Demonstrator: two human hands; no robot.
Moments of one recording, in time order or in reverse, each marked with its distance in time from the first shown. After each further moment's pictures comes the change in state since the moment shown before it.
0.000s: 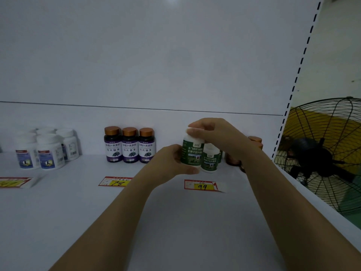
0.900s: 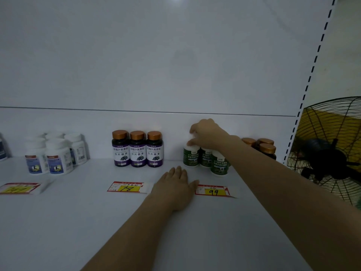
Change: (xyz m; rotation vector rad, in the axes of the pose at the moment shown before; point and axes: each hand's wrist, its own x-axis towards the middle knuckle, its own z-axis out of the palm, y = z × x) left_hand 0.005 -0.043 0.022 0.897 -0.210 -0.160; right_hand 0.078 0.012 0.036 -0.835 -0.080 0.016
